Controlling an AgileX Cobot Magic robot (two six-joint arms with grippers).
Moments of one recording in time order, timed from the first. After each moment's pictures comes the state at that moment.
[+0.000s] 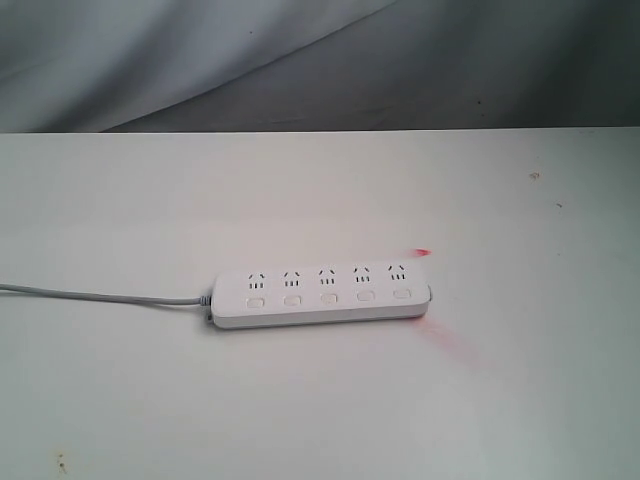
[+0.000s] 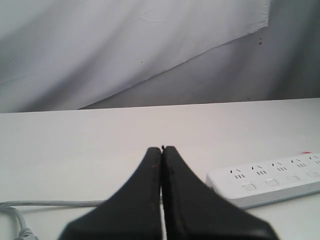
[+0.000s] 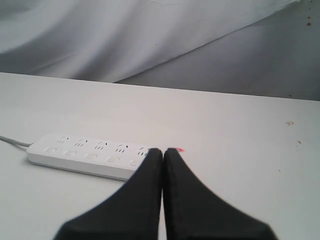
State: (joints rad) left arm -0.24 0.00 0.00 -0.06 0.19 -0.02; right arm 0.70 0.00 0.00 -0.75 0.28 0.82
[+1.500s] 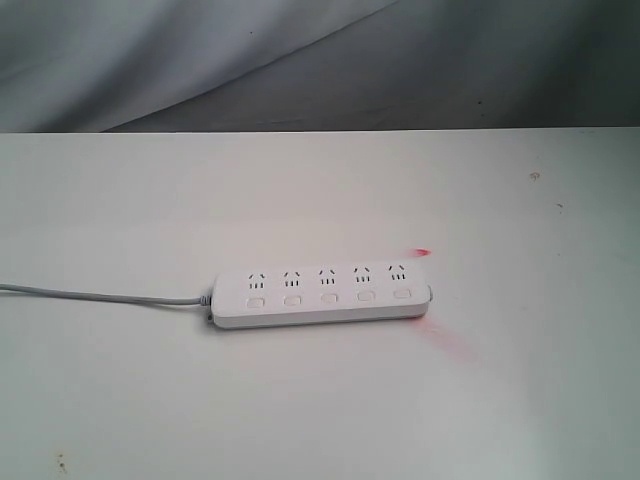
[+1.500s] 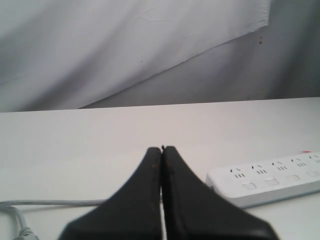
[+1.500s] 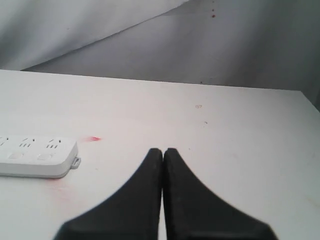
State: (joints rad) left arm -0.24 0.00 0.00 -0.06 0.19 -0.02; right arm 0.30 0.00 0.00 -0.31 0.28 0.27
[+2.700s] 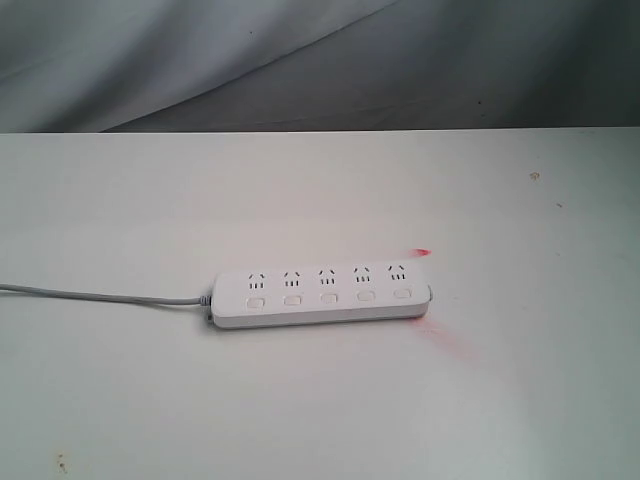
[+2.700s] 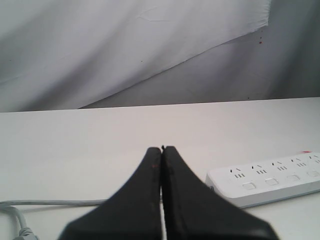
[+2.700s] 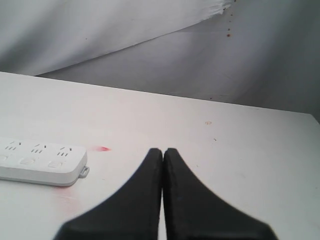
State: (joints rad) left arm -0.24 0.00 0.00 -0.06 0.19 -0.02; right arm 0.27 0.00 0.00 -0.03 0.22 -0.05
